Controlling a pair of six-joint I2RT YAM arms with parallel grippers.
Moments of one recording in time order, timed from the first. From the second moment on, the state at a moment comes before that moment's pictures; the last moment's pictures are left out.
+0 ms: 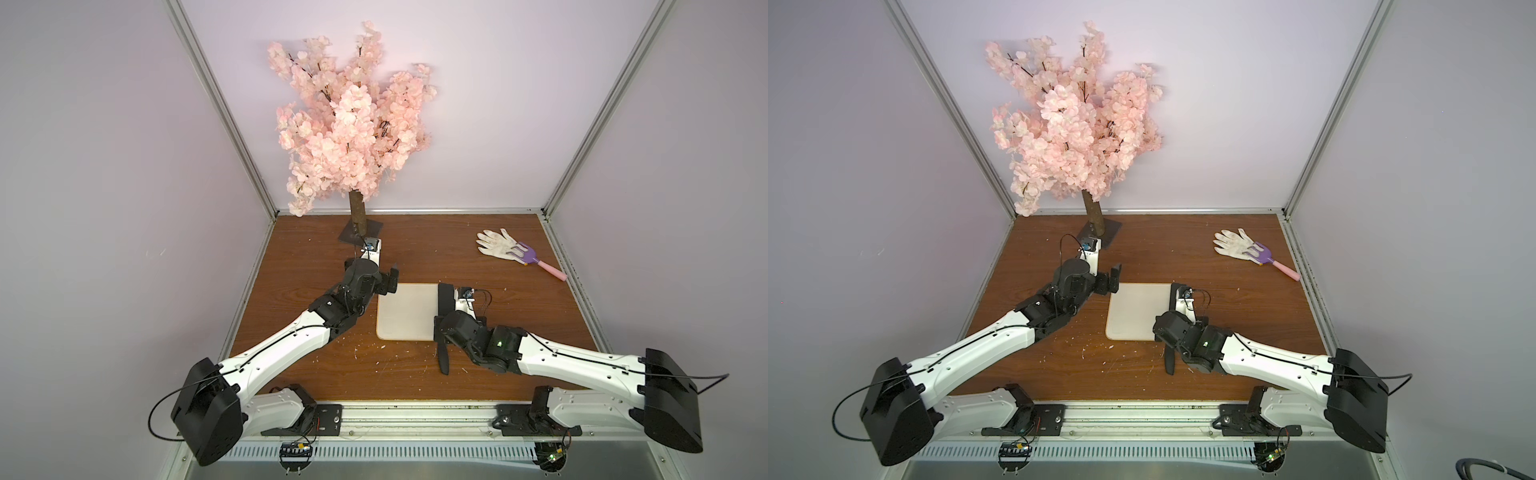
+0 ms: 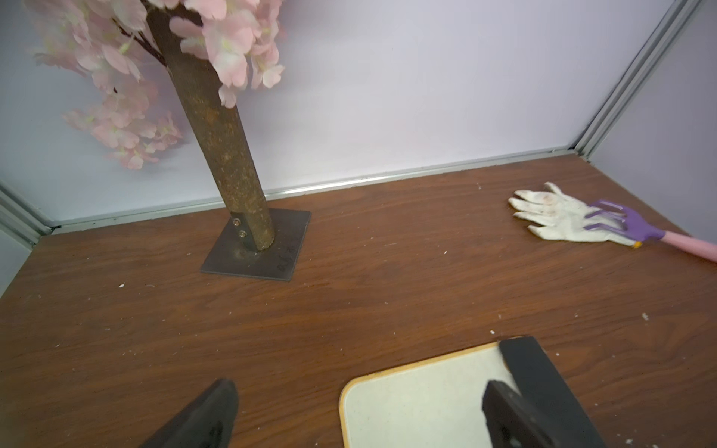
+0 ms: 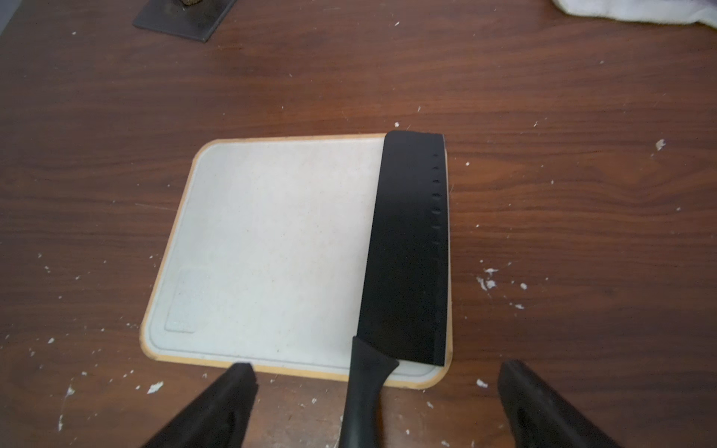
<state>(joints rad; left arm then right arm) -0.68 1.22 0.84 -0.06 -0.42 -0.19 1.02 1.19 0.73 -0.47 0.60 0.85</state>
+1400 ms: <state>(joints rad) -0.29 1.30 0.81 -0.02 -0.29 -0.34 0.37 1.21 0.81 -0.29 0.39 0.36</state>
